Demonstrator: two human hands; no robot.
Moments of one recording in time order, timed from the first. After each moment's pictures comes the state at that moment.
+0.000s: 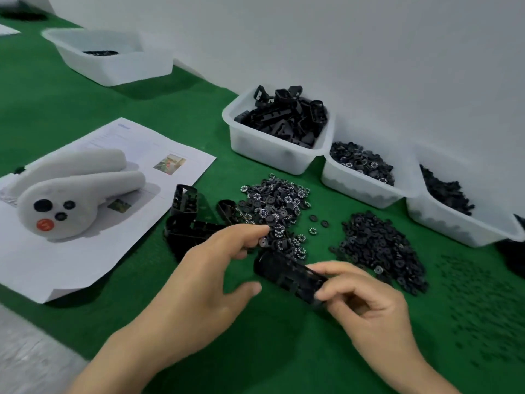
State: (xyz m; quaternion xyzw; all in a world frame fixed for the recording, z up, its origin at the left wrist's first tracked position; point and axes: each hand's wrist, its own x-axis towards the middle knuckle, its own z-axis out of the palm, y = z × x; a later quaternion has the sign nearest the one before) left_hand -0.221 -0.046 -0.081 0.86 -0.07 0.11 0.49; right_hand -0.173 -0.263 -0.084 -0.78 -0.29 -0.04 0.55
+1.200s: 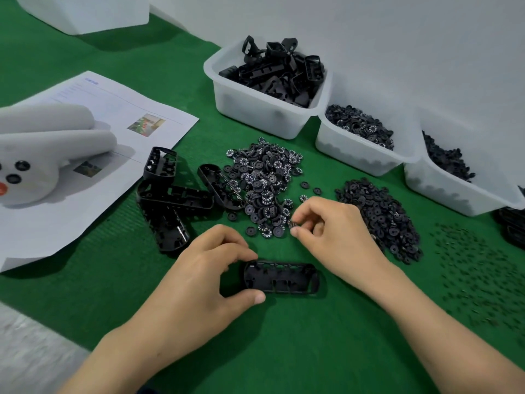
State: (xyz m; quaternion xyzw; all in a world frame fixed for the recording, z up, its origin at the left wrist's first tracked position) left_hand -0.229 -0.072 -0.107 0.90 -0.05 0.05 0.43; right_hand -0.120 -0.248 -0.078 -0.94 -0.24 0.01 0.26
